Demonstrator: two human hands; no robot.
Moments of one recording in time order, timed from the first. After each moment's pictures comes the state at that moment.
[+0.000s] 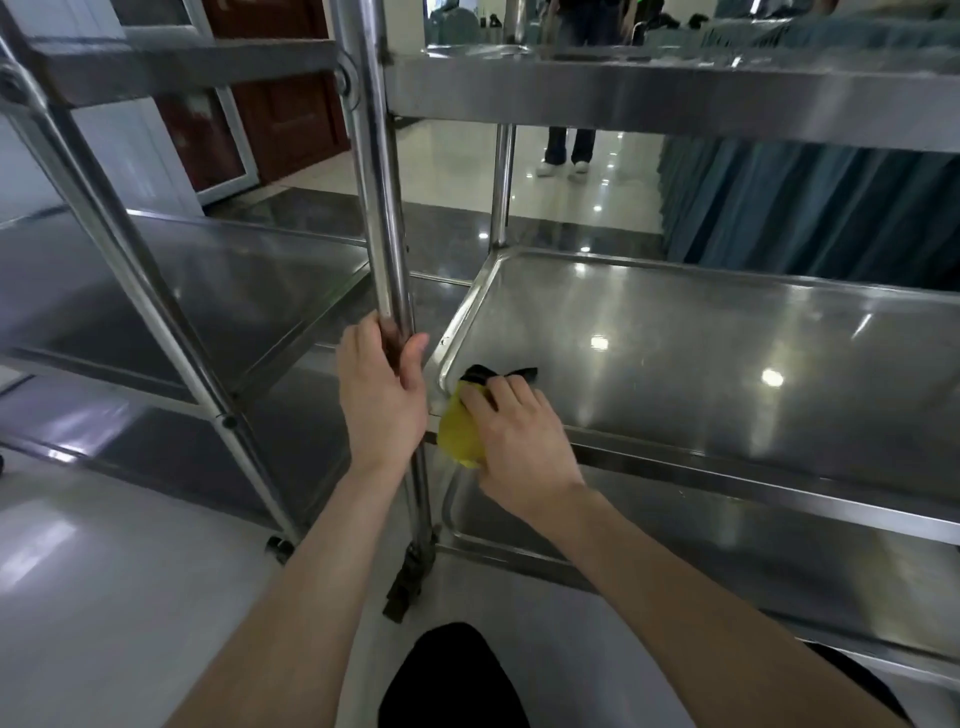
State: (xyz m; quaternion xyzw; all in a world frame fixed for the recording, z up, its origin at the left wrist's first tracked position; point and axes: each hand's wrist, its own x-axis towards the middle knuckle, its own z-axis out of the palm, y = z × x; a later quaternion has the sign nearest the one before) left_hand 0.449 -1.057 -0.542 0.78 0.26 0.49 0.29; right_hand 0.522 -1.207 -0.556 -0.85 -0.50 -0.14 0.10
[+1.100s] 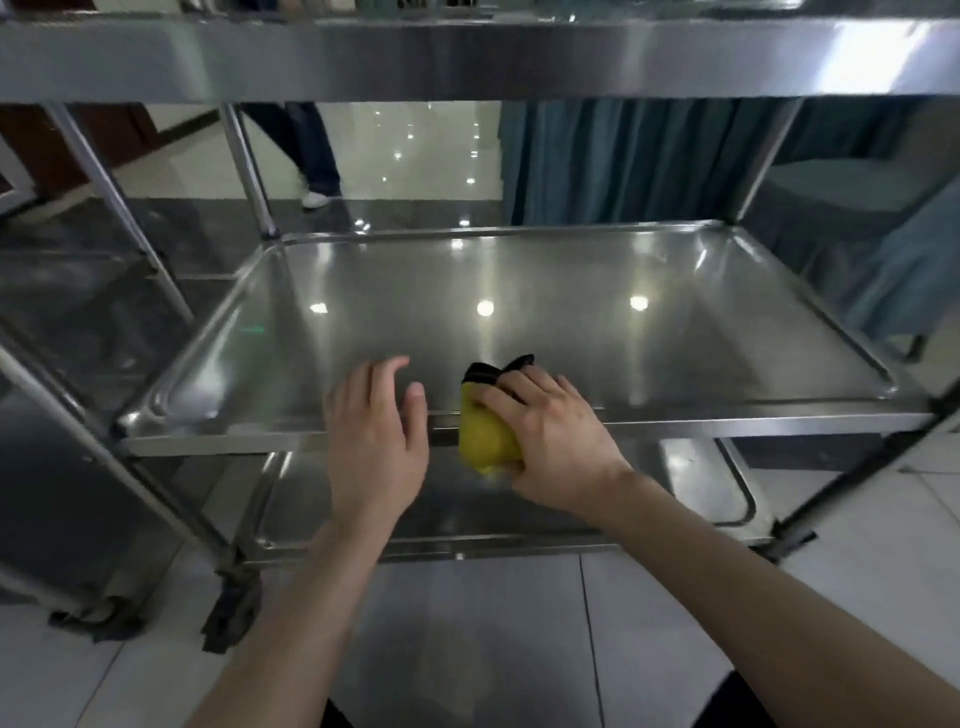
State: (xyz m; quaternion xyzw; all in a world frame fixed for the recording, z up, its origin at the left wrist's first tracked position) left_hand 0.548 -1.295 -0.579 0.90 0.13 0.40 0.16; right_hand 0.630 -1.493 -0.556 -0.88 -0.44 -0.12 0.10
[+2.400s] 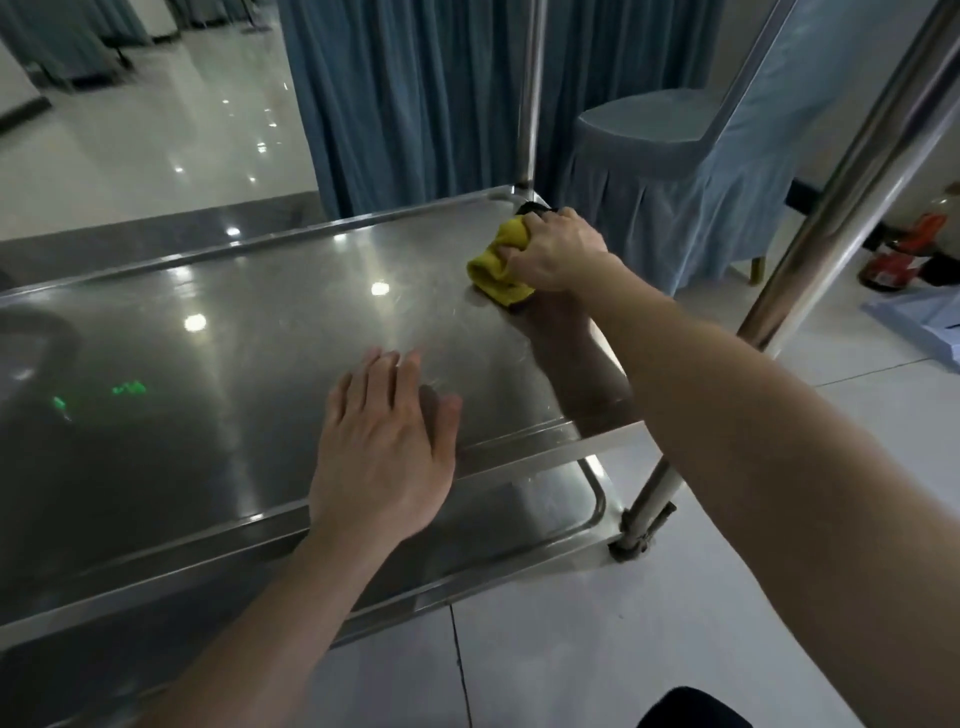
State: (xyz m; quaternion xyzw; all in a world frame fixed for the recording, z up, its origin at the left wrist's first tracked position) left_hand 0.718 -1.529 -0.574 0.99 -0.01 0.15 0.05; right_hand 0.967 -1.721 -0.521 -0.99 -0.10 -0.04 0.08
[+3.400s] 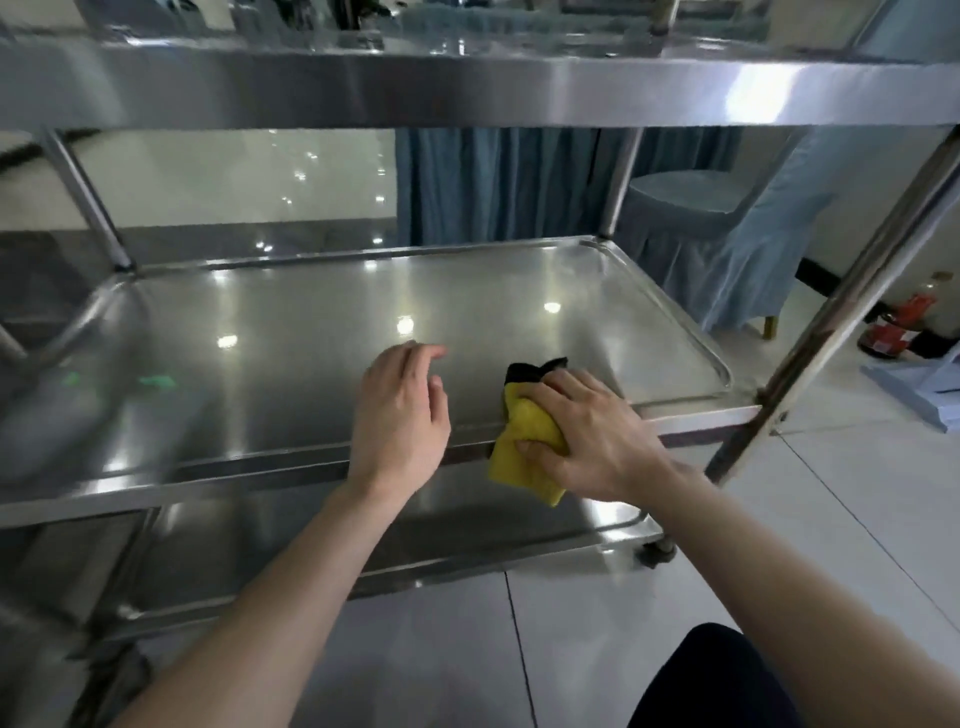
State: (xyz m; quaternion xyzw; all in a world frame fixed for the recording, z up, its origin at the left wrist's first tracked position) left_hand 0.623 -1.413 -0.551 0.92 -0.04 0.33 0.23; right_hand 0.654 -1.653 -0.534 -0.95 -0.30 -0.05 0.11
